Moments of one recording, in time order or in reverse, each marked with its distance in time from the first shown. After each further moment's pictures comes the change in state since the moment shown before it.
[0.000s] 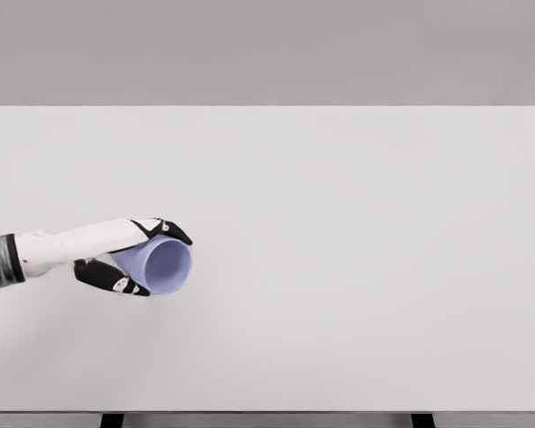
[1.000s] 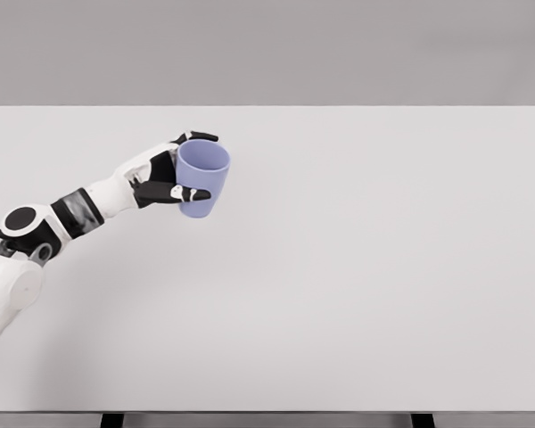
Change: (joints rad) left arm -0.193 -0.455 0.044 0.451 0.627 0.451 -0.074; right arm 0.000 0.000 0.000 0.000 0.000 0.000 0.000
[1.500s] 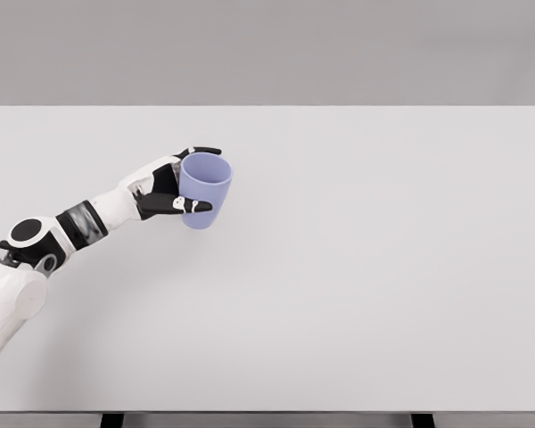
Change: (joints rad) left arm 0.031 -0.013 -0.002 0.023 0.000 -0.007 0.001; right arm 0.000 0.000 0.000 0.000 0.000 0.000 0.000
